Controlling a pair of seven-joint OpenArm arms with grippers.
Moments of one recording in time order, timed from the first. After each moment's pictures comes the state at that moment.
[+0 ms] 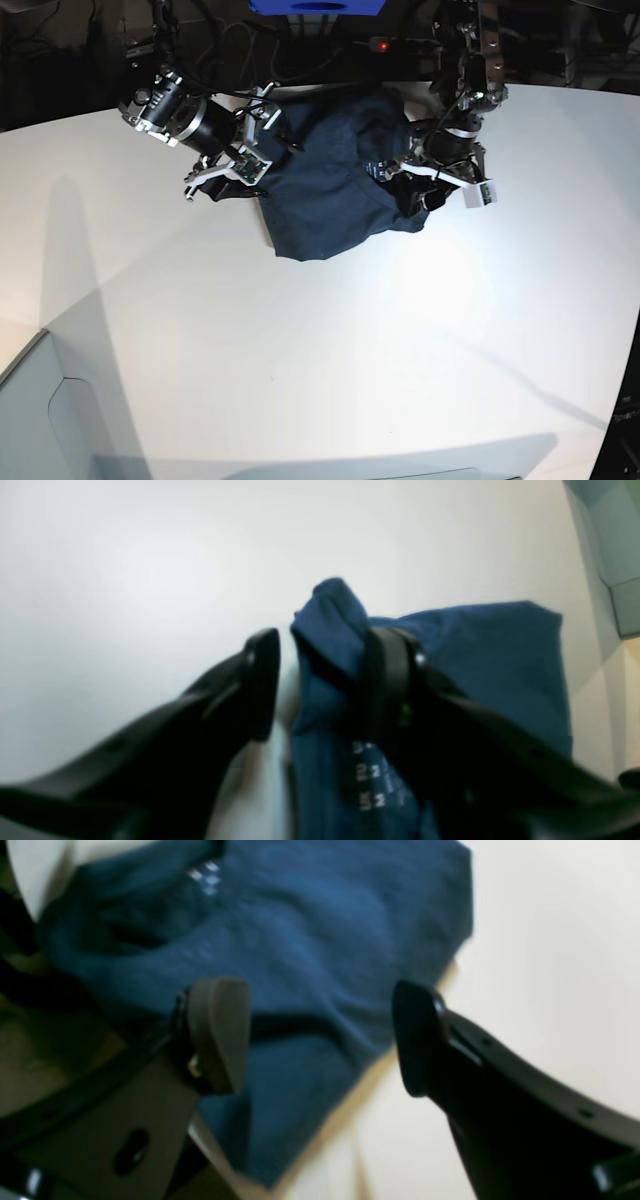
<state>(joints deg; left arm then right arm) 22.4 -2.3 -7.3 103.6 -31.5 -3.2 24.7 -22.1 5.9 -2.0 114.8 2.4 47.3 -35.9</state>
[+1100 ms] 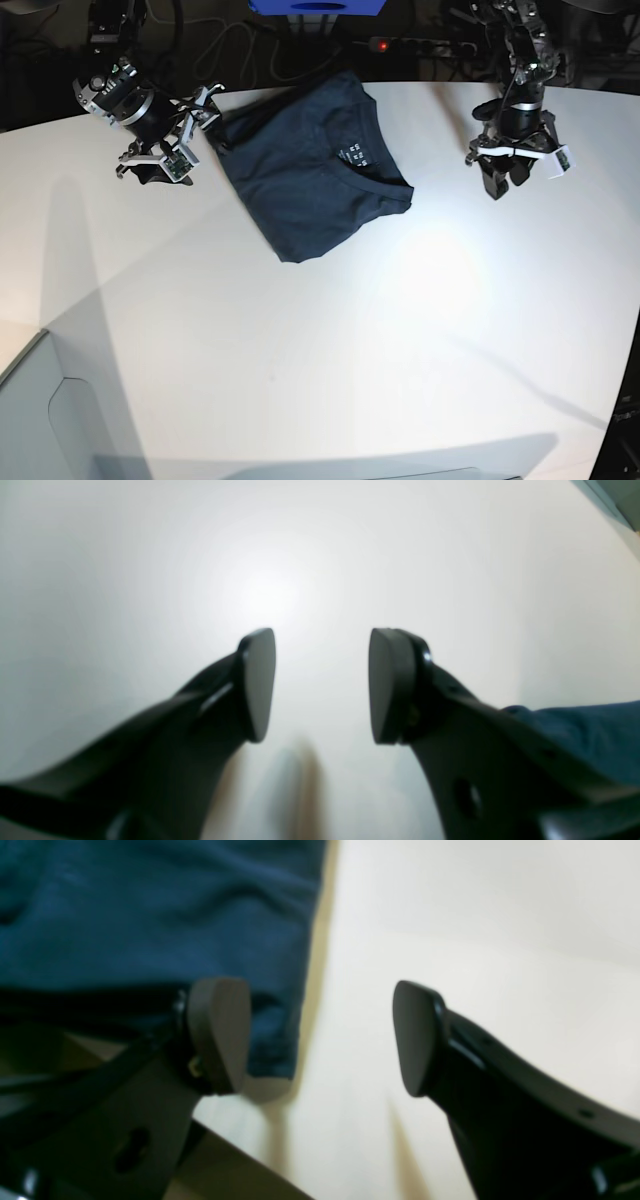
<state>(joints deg) 28.1 -1.9 -24.6 107.7 -31.8 -3.6 24.2 -27.0 5.7 13.0 115.9 2.7 47.3 -36.1</state>
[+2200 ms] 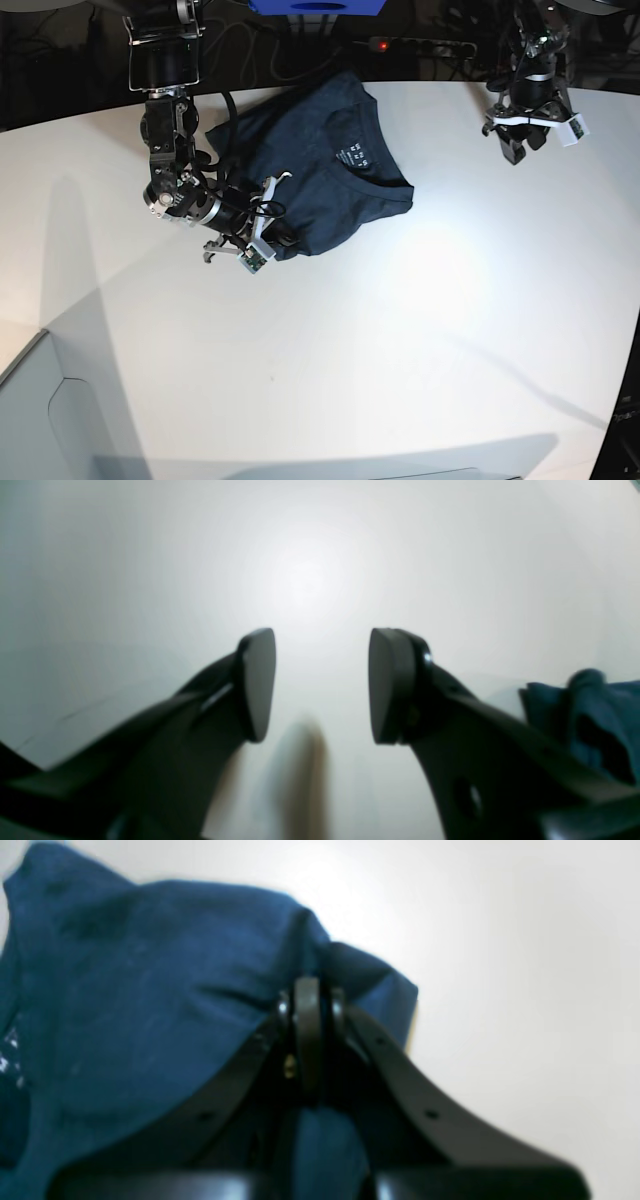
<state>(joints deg) 34.8 -1.6 -29.8 108.4 -31.8 -3.8 24.2 2.7 1.5 -0.8 78.2 2.9 47.3 -28.0</state>
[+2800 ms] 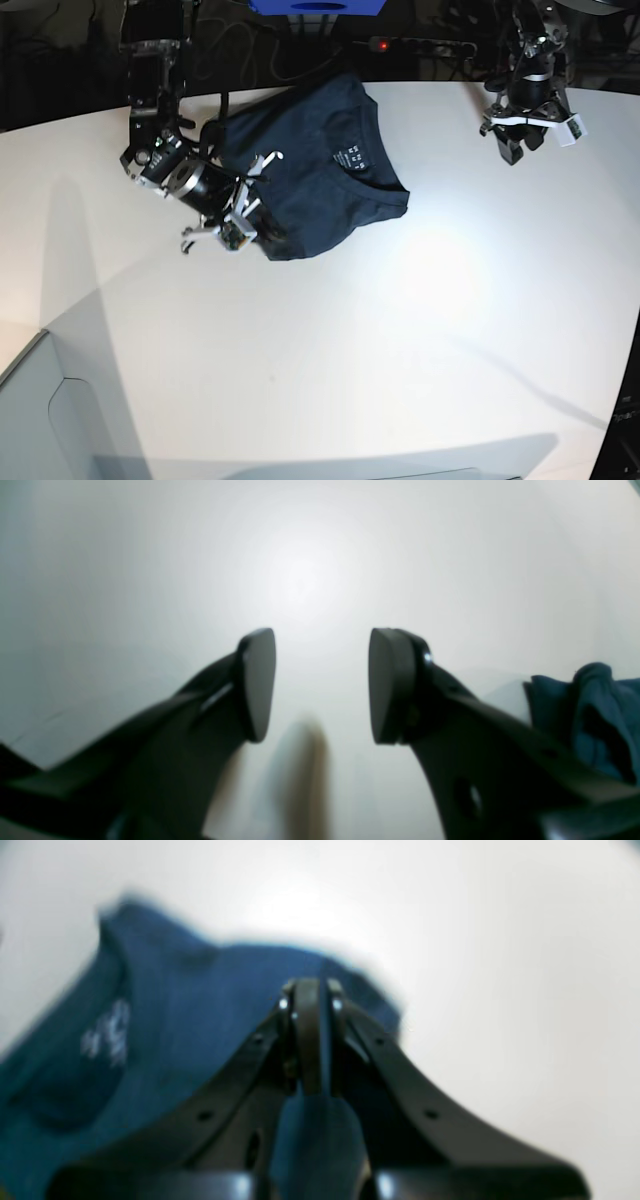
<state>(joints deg) 34.8 -0.8 -29.4 108.4 -31.8 -4.0 24.2 -9.4 1.7 2.1 98.9 2.4 47.3 -27.2</state>
